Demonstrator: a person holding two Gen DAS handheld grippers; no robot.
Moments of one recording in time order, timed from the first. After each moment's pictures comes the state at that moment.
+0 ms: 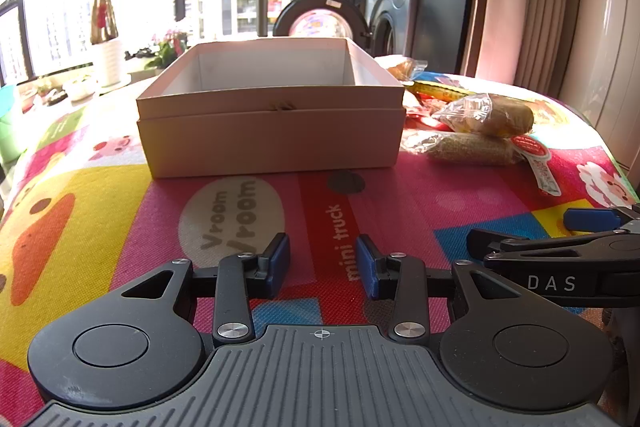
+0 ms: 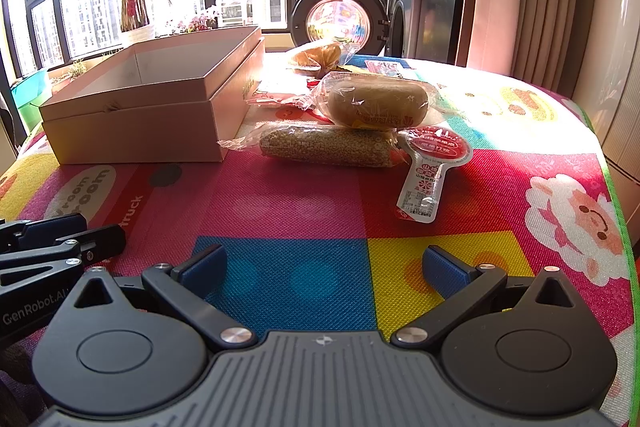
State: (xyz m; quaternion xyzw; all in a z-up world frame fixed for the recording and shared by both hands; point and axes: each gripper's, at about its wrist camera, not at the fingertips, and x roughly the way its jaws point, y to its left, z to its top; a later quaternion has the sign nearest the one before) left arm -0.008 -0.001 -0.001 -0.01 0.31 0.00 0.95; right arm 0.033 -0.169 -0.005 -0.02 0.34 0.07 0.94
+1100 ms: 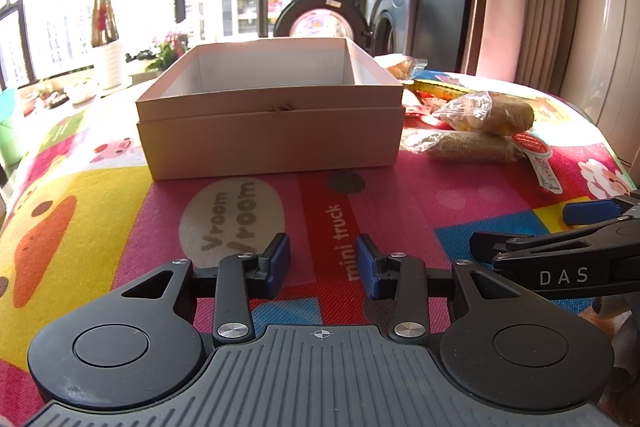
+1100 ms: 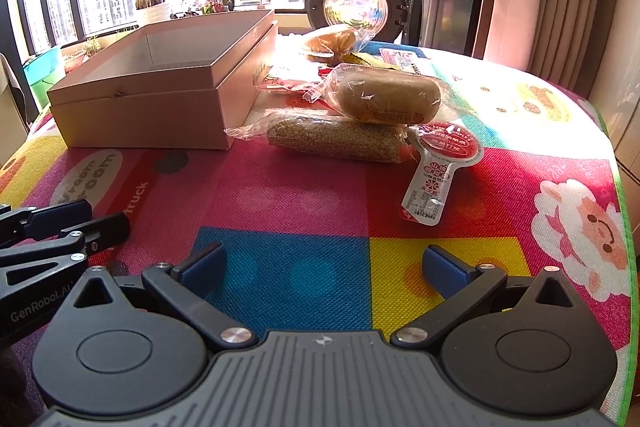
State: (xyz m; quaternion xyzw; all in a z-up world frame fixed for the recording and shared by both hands) left arm -0.006 -0.003 -0.004 -0.01 0.31 0.00 0.95; right arm 0.042 -0.170 -0.001 -0.04 0.37 0.09 0.92
